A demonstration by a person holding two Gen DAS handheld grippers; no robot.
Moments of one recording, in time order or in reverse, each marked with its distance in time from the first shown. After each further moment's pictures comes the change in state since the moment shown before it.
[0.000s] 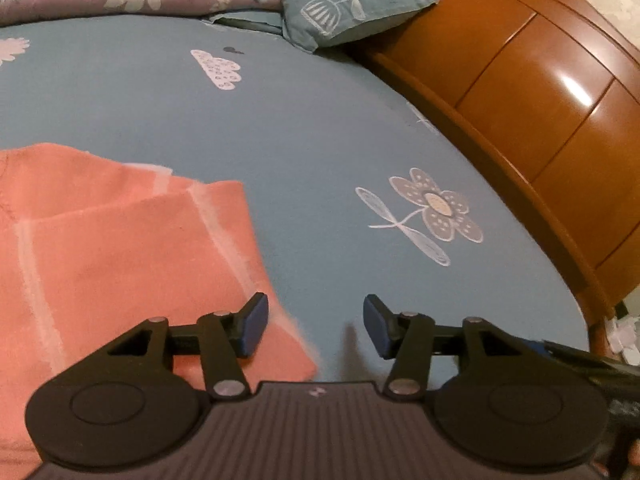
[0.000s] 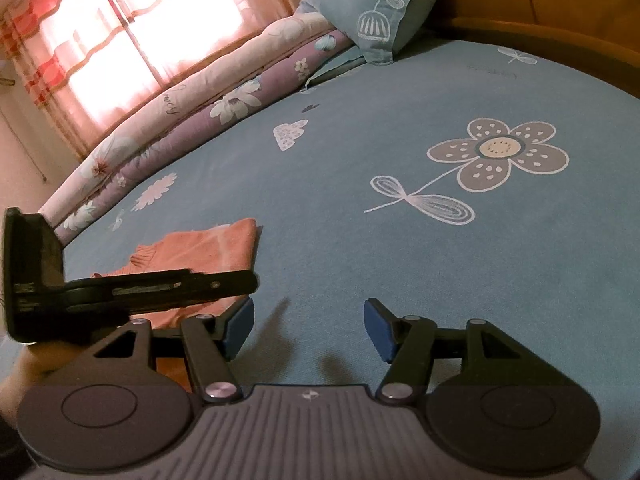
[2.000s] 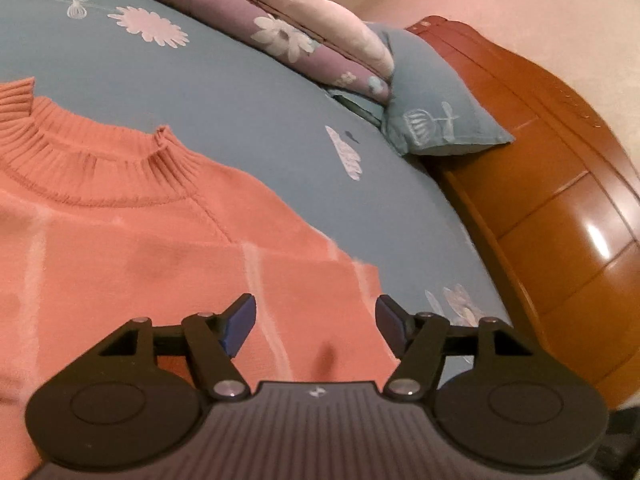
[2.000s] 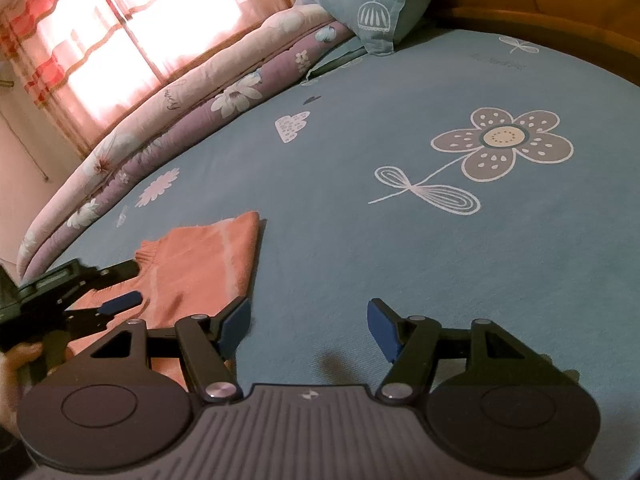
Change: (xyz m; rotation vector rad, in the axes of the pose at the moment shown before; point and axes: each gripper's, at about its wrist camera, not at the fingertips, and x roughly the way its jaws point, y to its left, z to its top) left arm -0.091 0.104 -0.023 -0.332 -0.219 0.029; right arm 0.003 0.003 -0.001 0.013 0.034 0.018
